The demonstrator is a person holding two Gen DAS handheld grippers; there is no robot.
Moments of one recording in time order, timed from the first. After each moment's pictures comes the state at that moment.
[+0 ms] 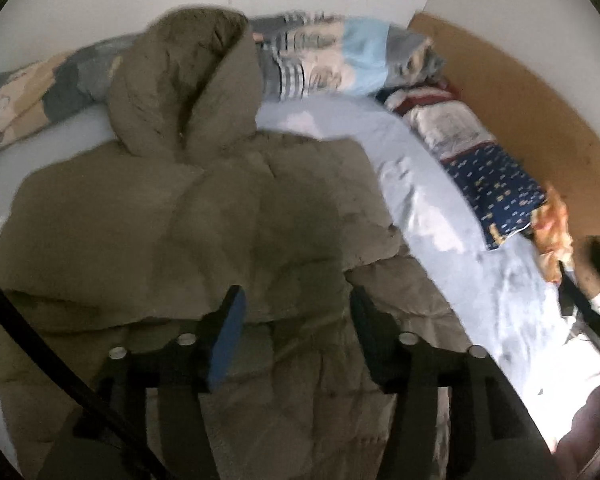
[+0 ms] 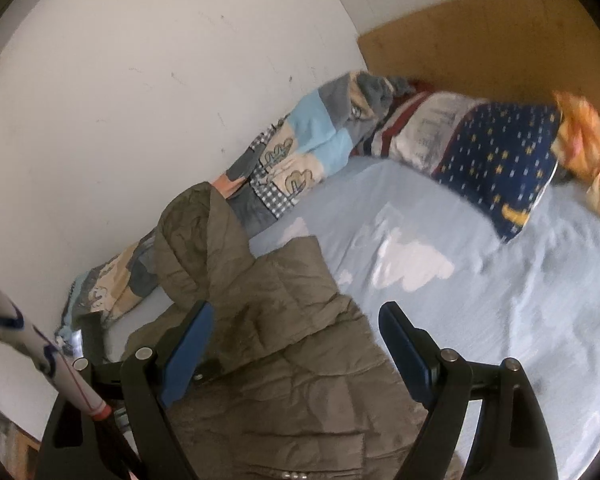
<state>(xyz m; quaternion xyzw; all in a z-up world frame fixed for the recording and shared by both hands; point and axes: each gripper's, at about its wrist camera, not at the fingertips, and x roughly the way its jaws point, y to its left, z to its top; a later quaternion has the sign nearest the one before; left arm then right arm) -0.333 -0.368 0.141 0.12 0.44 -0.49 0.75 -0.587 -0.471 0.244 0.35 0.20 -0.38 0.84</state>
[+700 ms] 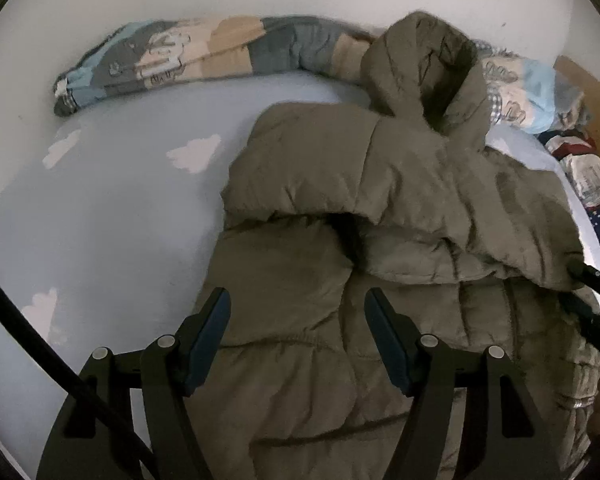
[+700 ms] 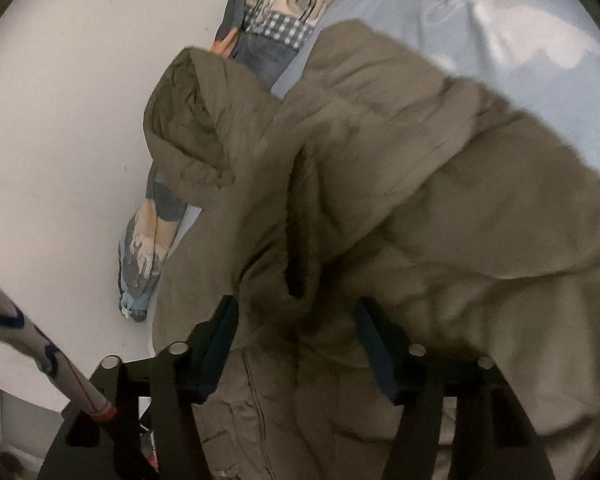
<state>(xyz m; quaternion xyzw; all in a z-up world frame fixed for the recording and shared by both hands) -0.214 -0.222 0.084 0.12 0.45 -0.26 0.84 -0.449 -0.492 0.080 0.56 0.30 -0.21 0.74</state>
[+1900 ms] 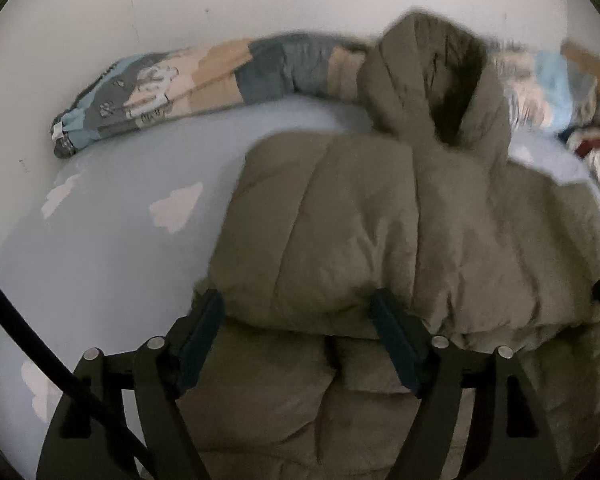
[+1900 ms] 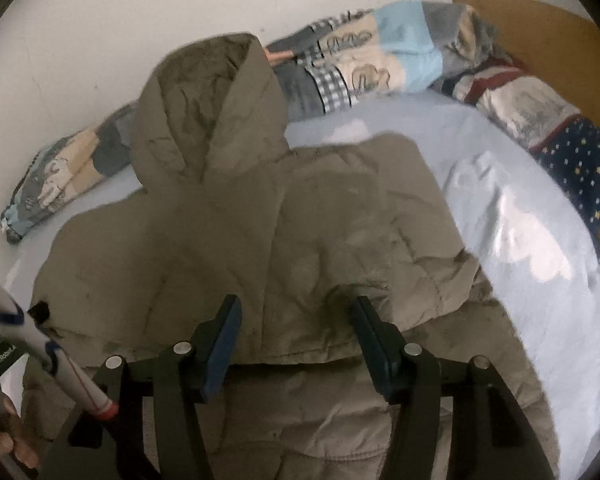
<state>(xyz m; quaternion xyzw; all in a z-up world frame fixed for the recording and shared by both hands) -0.185 -0.286 0.073 0.17 0.40 -0.24 0.87 -0.390 -0.467 0.110 0.25 0.39 -0.34 0.82</state>
